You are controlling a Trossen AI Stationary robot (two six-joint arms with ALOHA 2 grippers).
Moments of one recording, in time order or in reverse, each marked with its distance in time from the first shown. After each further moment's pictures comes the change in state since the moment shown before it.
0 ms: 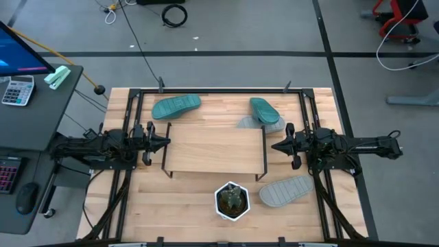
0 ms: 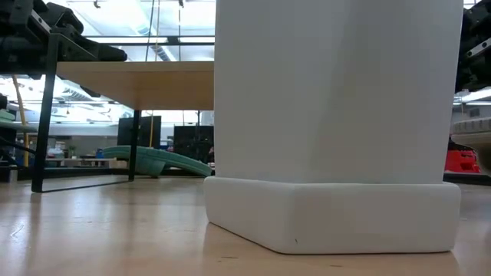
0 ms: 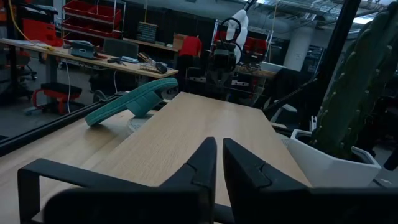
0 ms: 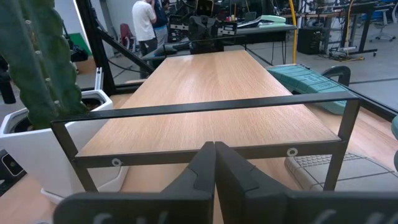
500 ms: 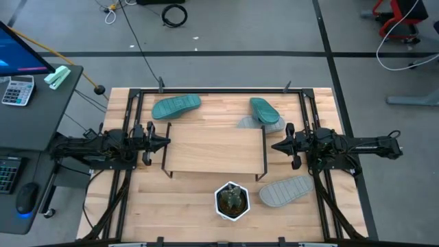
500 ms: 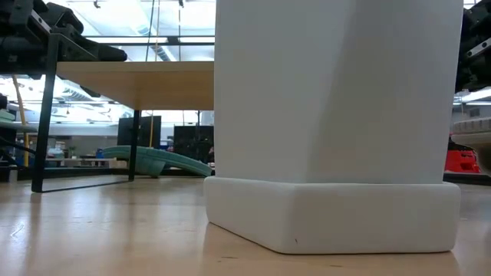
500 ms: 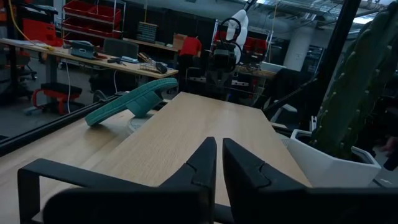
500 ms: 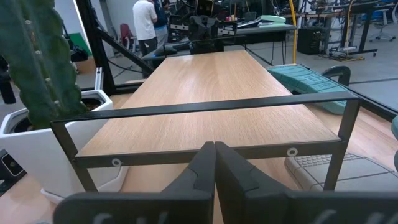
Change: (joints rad) left arm 0.000 0.000 0.000 0.000 0.000 -0.001; right arm 0.000 0.000 0.000 0.000 0.000 0.000
